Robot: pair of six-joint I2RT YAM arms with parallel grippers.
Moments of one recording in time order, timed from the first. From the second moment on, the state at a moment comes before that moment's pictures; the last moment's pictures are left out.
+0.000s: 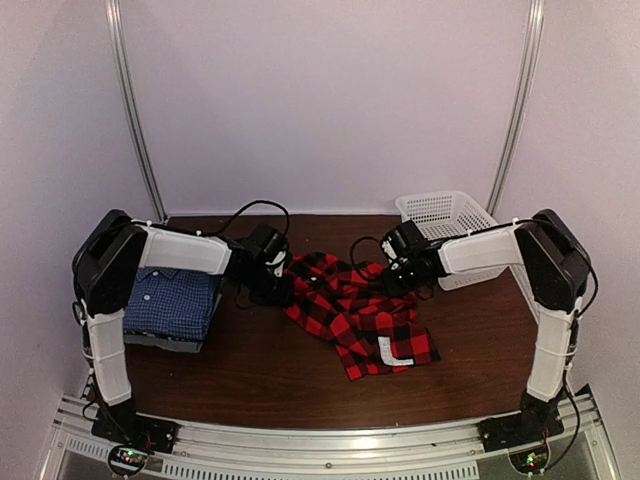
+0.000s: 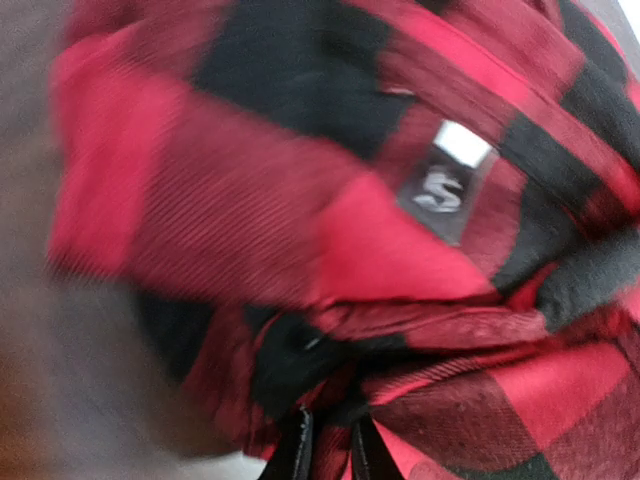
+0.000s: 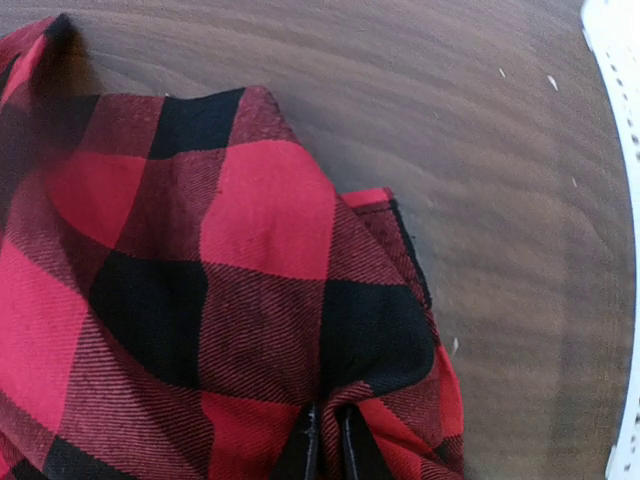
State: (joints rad) left arm -0.71 1.98 1.26 -0.34 0.11 -0.50; right arm 0.57 1.99 1.27 -0.24 0.16 0.19
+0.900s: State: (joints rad) left arm -0.59 2.00 1.54 -0.49 0.22 -0.37; right arm 0.63 1.59 0.96 -0.19 0.12 0.45
